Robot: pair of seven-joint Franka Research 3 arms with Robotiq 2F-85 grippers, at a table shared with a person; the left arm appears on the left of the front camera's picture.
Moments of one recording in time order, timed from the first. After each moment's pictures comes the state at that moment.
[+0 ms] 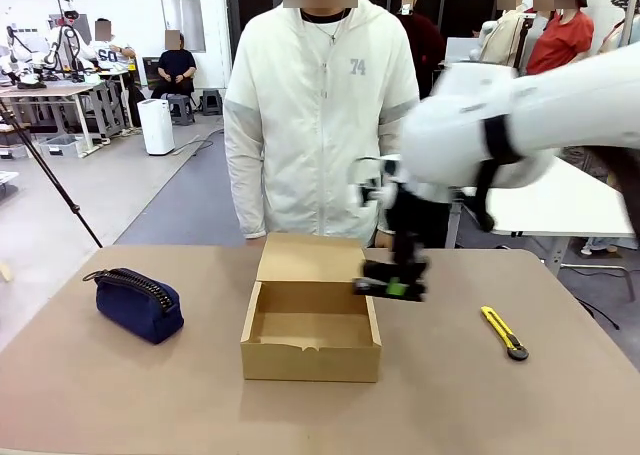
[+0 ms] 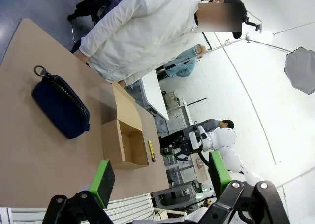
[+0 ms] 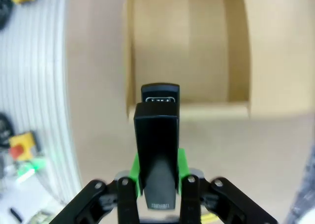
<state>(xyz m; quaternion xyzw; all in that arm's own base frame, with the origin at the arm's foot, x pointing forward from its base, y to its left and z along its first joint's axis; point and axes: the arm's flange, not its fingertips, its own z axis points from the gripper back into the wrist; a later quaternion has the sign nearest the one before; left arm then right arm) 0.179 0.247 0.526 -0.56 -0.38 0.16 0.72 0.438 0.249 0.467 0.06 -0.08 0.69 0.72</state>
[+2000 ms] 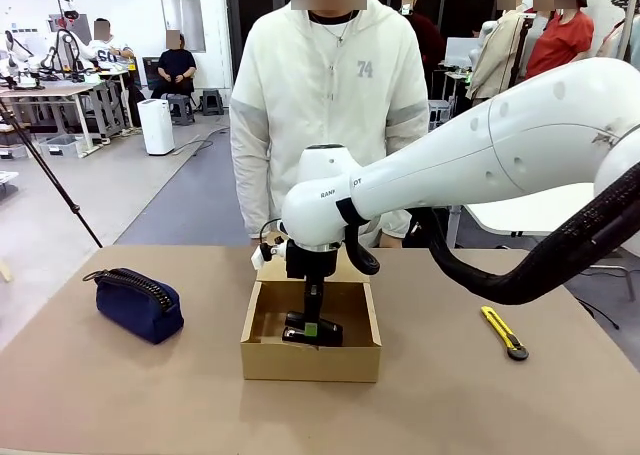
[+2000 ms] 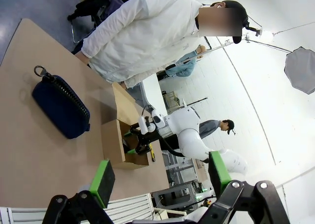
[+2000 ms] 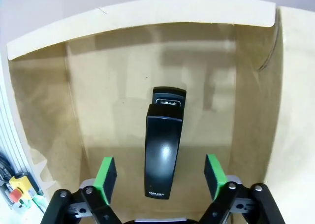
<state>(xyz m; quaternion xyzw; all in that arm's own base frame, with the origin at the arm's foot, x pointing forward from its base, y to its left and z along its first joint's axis) 0.179 0.247 0.526 -0.56 -0.38 0.16 0.72 0.523 0.392 0.334 0.06 0.01 0.67 0.74</state>
